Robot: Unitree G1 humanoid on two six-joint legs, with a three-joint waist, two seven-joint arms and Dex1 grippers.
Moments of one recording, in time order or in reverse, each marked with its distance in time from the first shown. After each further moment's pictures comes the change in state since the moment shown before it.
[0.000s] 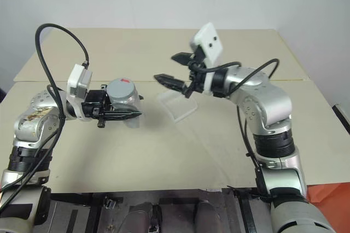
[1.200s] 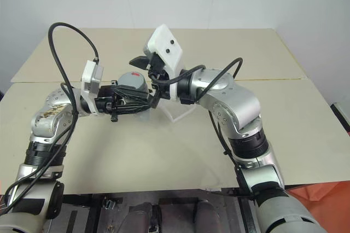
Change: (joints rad) left arm -0.058 -0.096 -0.026 0.071 0.041 -0.040 0.066; right arm -0.073 0.157 0.141 -0.089 -0.018 0.023 -0.044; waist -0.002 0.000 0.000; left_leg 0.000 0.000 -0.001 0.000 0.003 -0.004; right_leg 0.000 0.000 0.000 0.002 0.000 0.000
